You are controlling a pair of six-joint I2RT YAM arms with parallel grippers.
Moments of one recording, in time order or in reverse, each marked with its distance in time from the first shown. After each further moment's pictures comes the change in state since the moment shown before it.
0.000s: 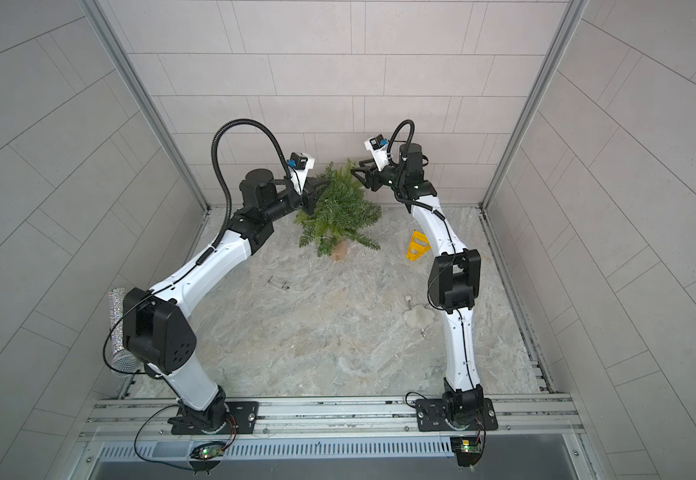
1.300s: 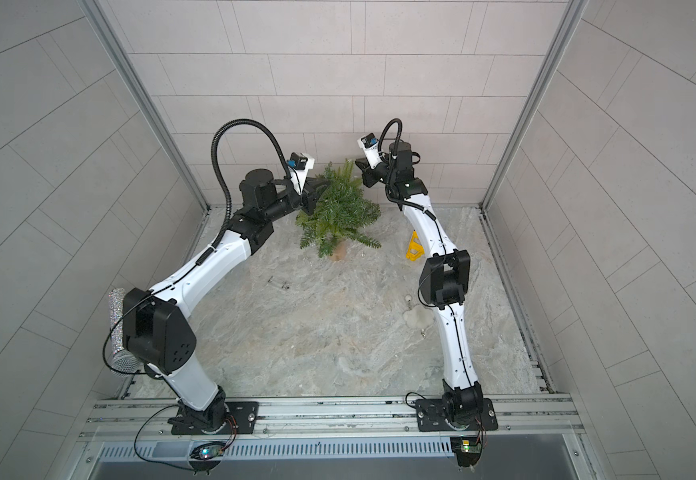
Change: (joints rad) left arm 0.000 -0.001 0.000 -0.002 0.004 -0.001; right arm 0.043 0.112 0.211 -0.060 0.282 -0.116
